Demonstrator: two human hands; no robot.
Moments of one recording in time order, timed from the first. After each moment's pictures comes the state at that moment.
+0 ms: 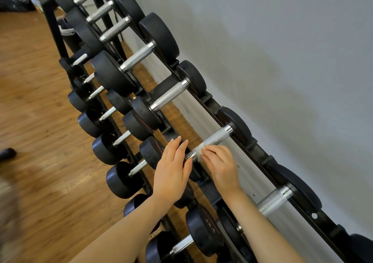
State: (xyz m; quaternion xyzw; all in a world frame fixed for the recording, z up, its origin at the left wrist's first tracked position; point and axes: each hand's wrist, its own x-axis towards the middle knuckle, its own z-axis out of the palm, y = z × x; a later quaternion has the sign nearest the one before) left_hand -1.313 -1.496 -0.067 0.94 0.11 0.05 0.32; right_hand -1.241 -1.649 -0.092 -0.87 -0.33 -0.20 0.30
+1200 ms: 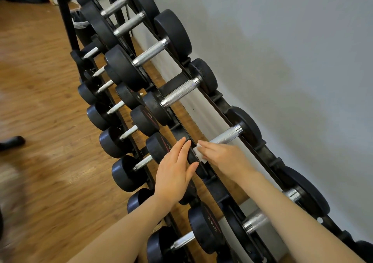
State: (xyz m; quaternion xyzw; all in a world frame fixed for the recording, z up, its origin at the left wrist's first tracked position) left_hand -1.329 -1.487 -0.064 0.95 0.11 0.02 0.30; right_hand -1.207 -1.645 -0.061 -0.84 -0.53 -0.05 0.12
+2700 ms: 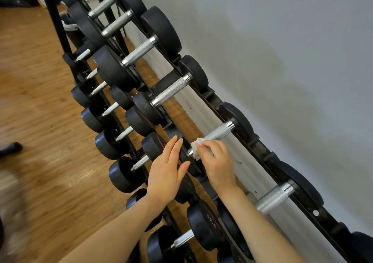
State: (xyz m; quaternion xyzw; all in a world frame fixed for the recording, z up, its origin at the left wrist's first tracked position) left_hand -1.329 -1.486 -0.068 0.94 0.10 0.03 0.31; right_hand -1.248 -1.637 -0.091 -0.87 -0.34 -0.20 0.28
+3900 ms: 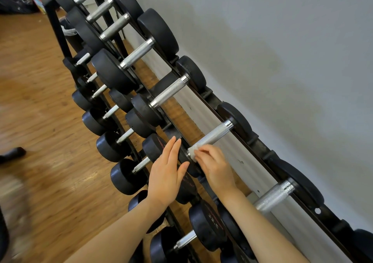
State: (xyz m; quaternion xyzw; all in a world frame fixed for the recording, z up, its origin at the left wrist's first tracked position) left_hand -1.329 -1.489 -0.069 0.95 0.11 0.03 0.30; right_hand -1.257 -1.640 -0.090 -0.87 -0.35 -0.13 0.33
